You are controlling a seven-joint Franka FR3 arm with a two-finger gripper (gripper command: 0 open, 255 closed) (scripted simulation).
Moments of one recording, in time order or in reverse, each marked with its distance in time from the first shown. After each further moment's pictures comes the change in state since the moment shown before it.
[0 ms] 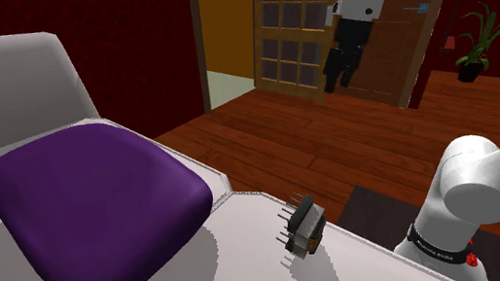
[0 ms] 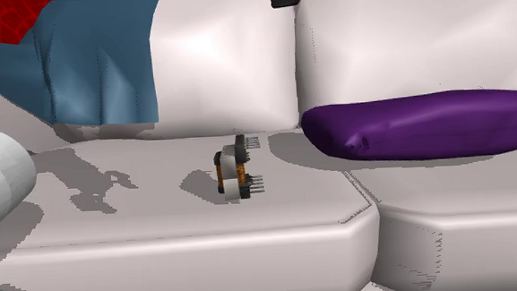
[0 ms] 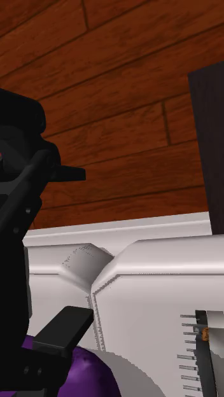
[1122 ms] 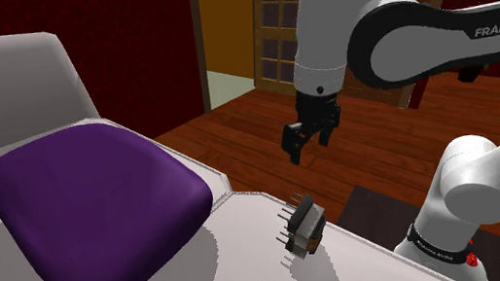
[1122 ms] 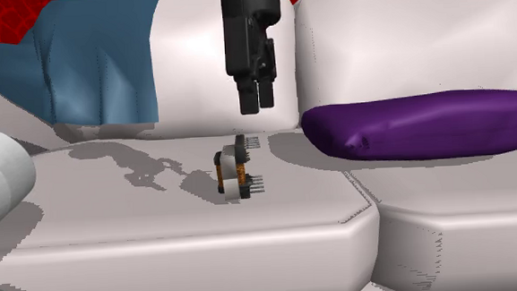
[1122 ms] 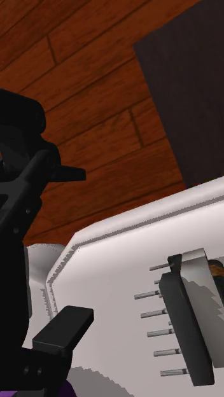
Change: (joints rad) arm 0.010 0.077 0.486 -0.124 0.108 0.159 0.555
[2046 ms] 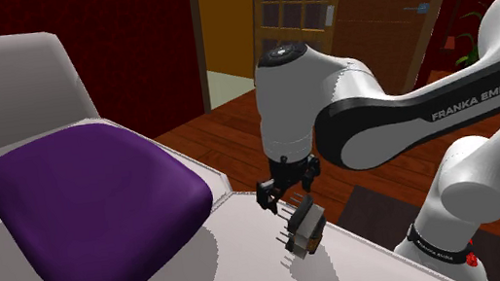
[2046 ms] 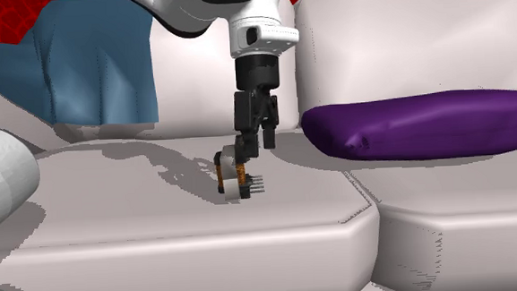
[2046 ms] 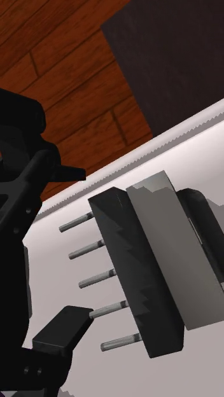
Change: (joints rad) arm -0.061 0.225 0.282 0.002 -0.011 0.169 0.306
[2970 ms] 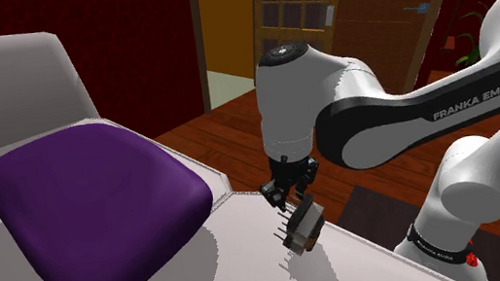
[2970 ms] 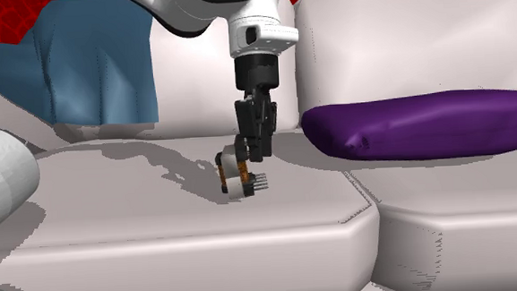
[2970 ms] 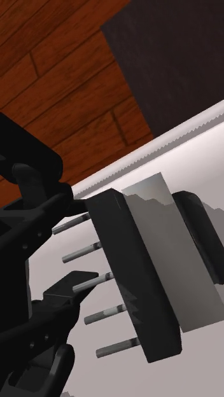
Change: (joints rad) arm 0.002 -0.006 -0.003 -0.002 0.002 -0.003 -0.003
